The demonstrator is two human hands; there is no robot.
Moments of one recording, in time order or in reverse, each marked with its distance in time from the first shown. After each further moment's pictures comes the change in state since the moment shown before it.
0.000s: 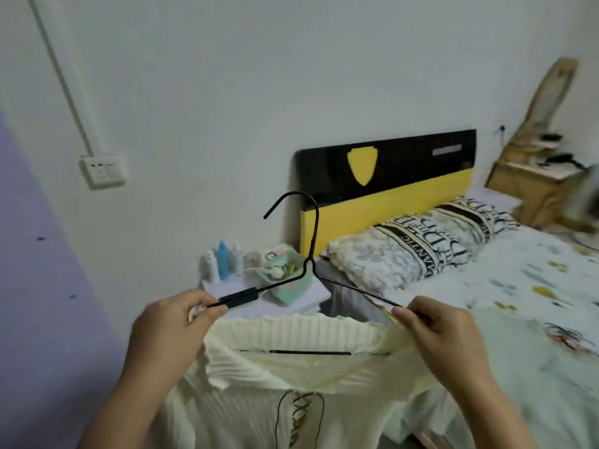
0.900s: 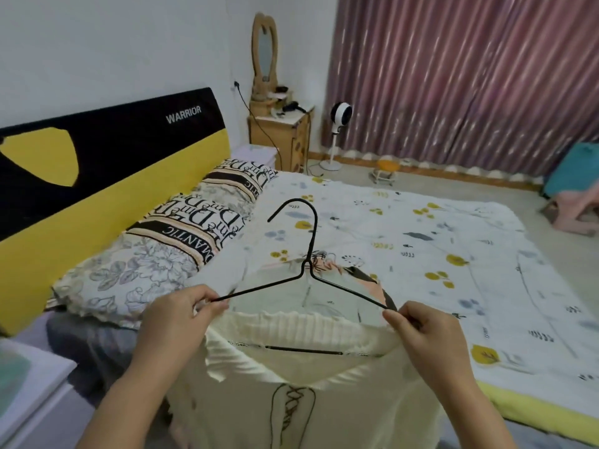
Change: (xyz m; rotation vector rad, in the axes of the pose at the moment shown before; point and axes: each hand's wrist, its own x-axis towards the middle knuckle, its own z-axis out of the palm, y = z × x) left_hand -0.021 0.321 0.372 -0.214 -0.665 0.452; right_hand -0.082 0.297 -0.234 -0.233 0.434 0.749
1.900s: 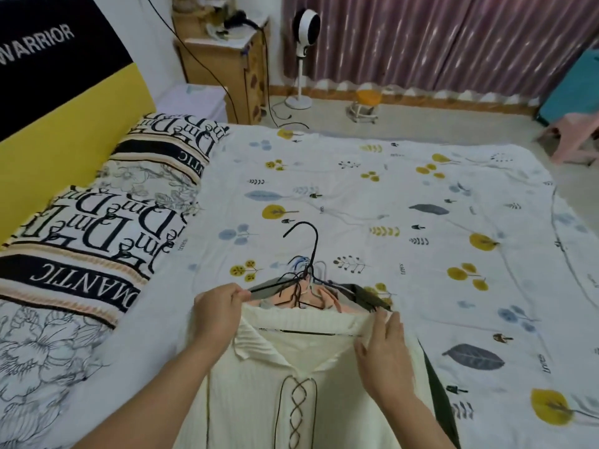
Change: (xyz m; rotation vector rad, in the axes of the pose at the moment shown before) left_hand 0.377 -0.077 0.324 0.075 -0.241 -0.110; right_hand 0.280 0.164 0.250 -0.432 -0.322 0.456
